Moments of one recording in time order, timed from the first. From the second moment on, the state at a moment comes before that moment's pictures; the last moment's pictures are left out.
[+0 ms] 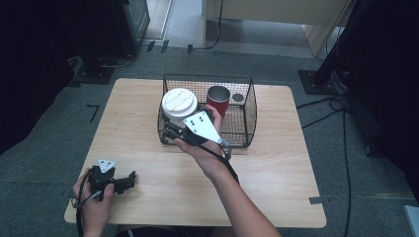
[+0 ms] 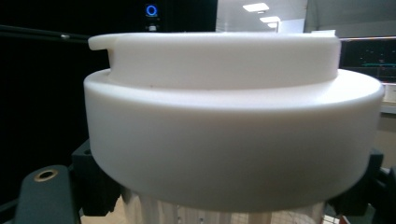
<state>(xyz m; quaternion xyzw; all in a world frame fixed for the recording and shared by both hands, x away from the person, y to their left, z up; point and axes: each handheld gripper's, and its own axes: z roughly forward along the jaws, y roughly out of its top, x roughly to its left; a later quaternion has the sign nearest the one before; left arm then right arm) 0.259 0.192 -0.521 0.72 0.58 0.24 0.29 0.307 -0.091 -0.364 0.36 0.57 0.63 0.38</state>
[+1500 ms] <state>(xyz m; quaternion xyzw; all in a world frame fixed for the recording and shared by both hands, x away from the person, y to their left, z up) 0.259 0.192 -0.521 0.72 0.58 0.24 0.29 0.431 -0.085 -0.416 0.43 0.57 0.57 0.41</state>
